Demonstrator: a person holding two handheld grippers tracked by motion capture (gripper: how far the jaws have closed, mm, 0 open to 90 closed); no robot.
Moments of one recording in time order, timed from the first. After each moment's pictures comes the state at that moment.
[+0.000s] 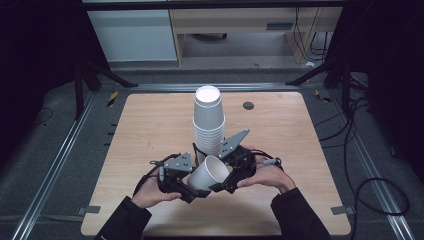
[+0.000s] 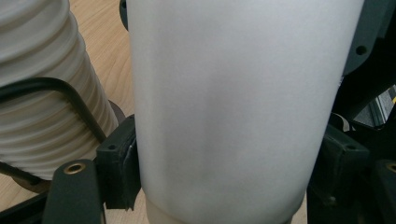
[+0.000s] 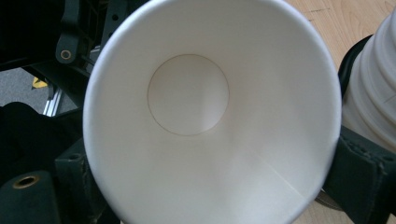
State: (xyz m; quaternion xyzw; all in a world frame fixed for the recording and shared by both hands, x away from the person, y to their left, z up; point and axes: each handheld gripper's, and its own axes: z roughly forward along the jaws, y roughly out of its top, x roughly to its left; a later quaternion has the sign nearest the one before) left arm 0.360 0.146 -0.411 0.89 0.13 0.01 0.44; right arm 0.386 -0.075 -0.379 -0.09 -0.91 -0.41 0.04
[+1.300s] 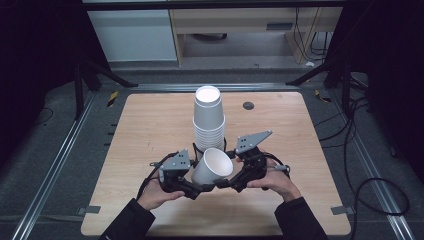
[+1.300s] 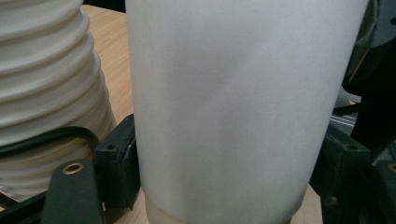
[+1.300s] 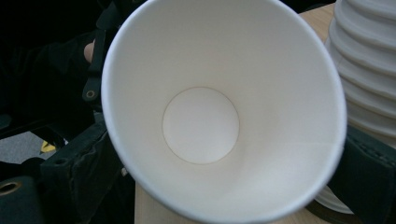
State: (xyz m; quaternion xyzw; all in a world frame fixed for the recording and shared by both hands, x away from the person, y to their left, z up) left arm 0.358 0.142 -0.410 0.84 0.14 0.05 0.52; right arm 0.380 -0.103 -0.381 -0.14 -0.84 -0.52 0.04
